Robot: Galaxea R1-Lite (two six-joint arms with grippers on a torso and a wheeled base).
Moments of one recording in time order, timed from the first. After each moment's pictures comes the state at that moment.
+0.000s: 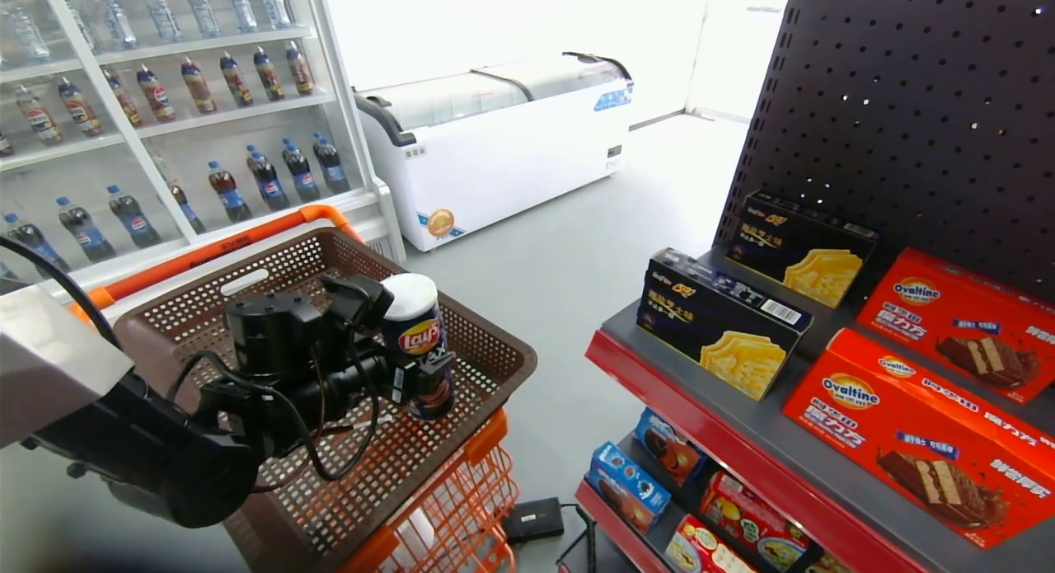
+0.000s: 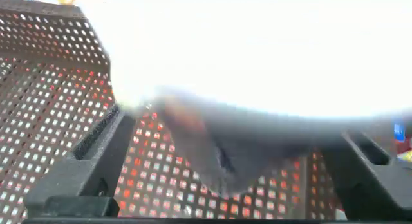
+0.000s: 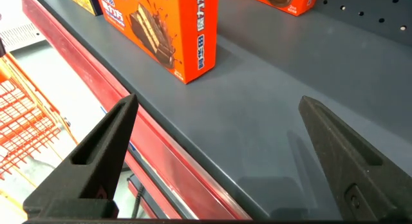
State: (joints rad) left arm -0.23 1.98 -0.66 -1.07 -0.14 0.17; right arm 0.00 0.01 0.00 0.00 -0.06 0.00
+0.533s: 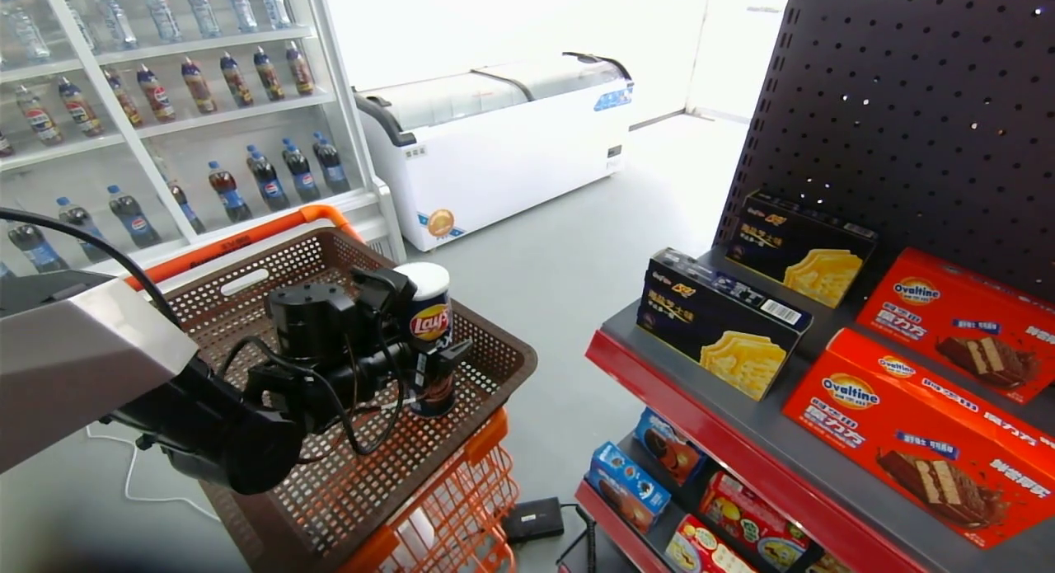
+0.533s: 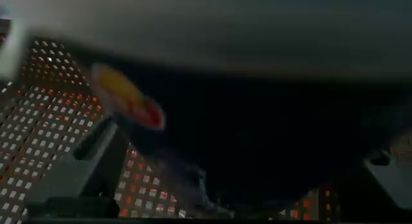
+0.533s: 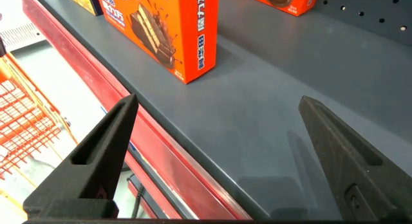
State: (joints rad) left arm -0.25 2.09 -0.79 -1.07 -0.14 0.17; right arm 0.00 0.01 0.00 0.00 -0.06 0.00
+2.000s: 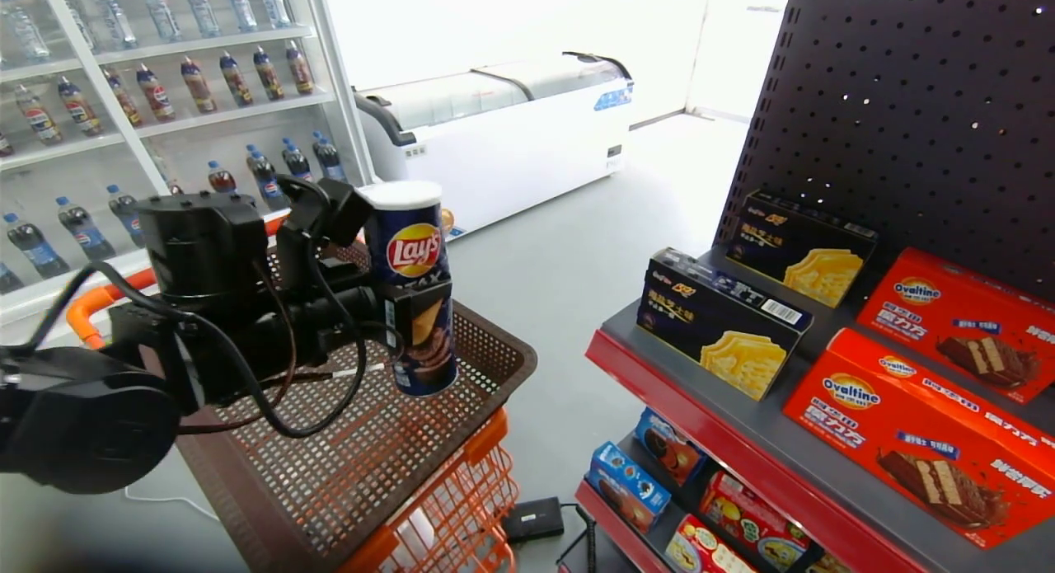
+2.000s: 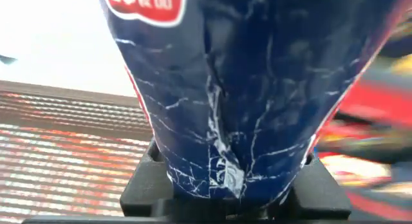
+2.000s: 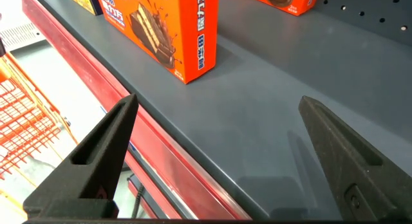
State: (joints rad) left arm -0.33 1.68 -0.82 -0.71 -0.24 0.04; right arm 0.00 0.01 0.00 0.00 -0.06 0.00
